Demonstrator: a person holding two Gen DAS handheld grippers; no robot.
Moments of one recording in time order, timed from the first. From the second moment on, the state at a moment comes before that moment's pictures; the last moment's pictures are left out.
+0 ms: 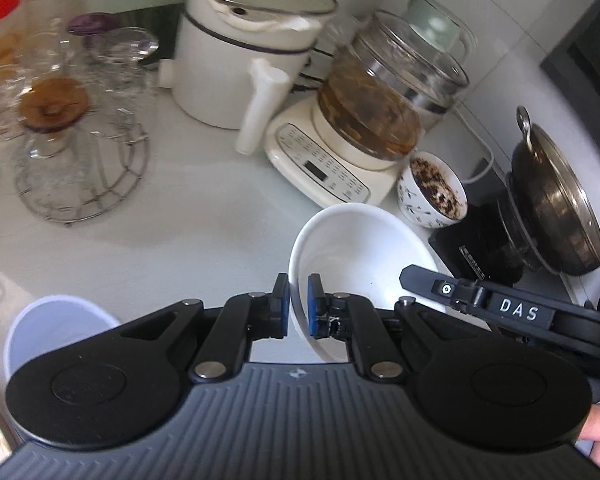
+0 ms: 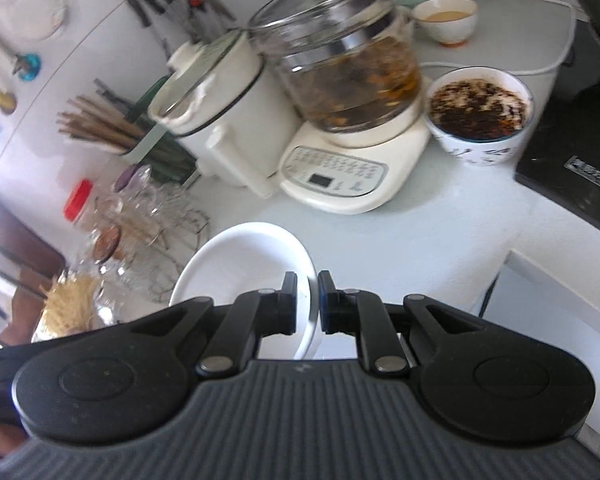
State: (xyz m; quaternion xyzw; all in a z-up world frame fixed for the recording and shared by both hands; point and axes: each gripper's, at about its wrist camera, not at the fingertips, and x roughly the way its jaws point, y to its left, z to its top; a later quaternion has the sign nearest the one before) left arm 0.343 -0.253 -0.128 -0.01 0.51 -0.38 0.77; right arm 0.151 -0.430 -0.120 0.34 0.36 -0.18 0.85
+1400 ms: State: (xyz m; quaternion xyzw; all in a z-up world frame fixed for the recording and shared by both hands) left arm 0.341 -0.056 -0.138 -0.07 0.51 -0.19 0.84; right arm 0.256 -0.268 -0.144 0.19 0.47 0.03 0.86
